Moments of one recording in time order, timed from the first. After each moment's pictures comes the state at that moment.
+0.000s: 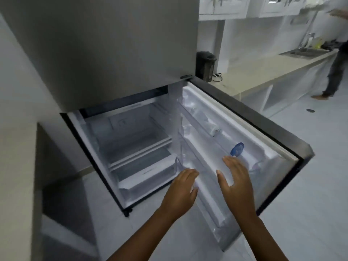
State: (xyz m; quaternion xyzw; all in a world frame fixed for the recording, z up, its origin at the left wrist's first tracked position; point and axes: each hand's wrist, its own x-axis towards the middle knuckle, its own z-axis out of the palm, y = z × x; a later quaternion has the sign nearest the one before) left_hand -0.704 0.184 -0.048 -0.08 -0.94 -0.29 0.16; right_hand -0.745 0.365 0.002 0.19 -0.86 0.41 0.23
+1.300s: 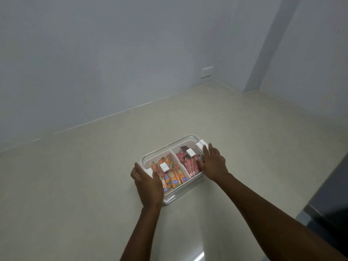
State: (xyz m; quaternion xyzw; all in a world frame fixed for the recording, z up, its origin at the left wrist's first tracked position) left_hand -0.095 -0.232 -0.101 0.85 -0.23 -0.12 0.45; right_hand -0.256 -0.387 -0.083 0.82 -0.55 0.03 -0.13
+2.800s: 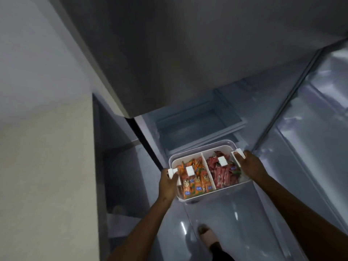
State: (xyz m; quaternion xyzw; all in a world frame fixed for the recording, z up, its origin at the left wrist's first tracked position) left_hand -0.750 -0.218 -0.175 0.45 -0.68 -0.58 0.06; right_hand -0.967 -0.015 -0.174 0.10 -0.92 0.32 -0.23
